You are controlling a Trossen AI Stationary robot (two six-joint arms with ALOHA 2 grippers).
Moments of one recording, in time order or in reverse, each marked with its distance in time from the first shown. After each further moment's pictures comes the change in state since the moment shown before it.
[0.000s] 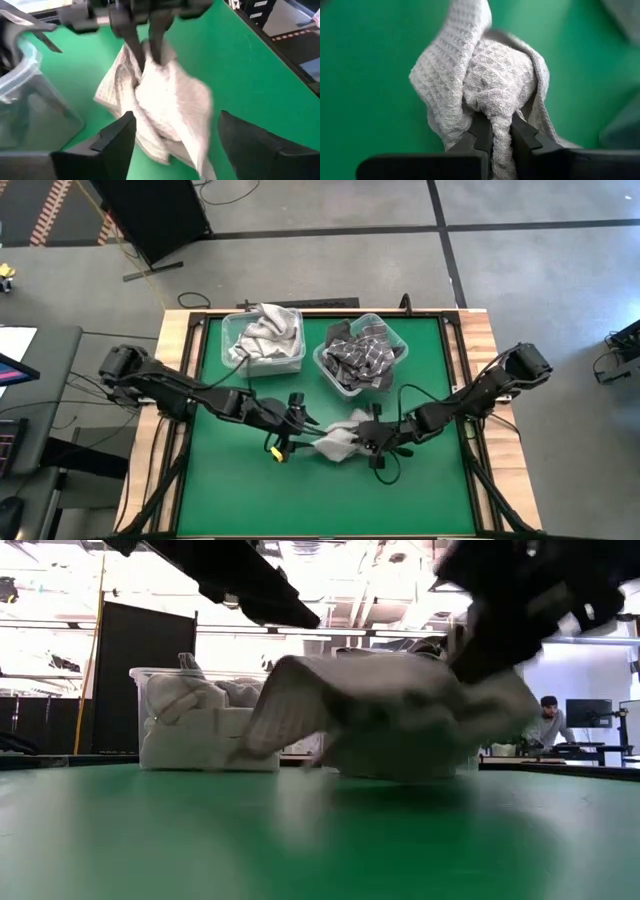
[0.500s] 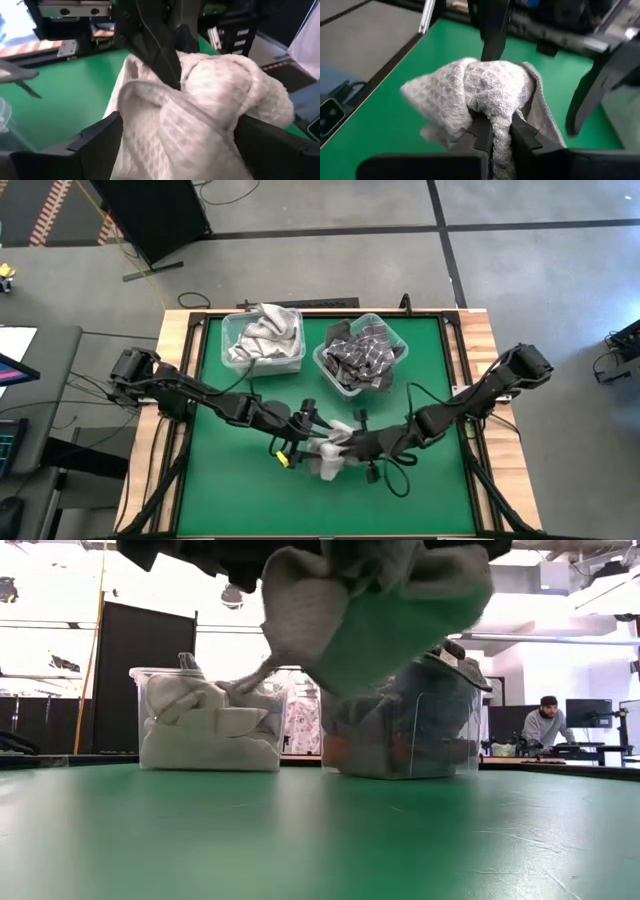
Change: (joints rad) left arm 0.000 0.108 0.000 0.286 0.064 0.014; right arm 0.049 -0.002 0.166 0.119 -0.019 -0.271
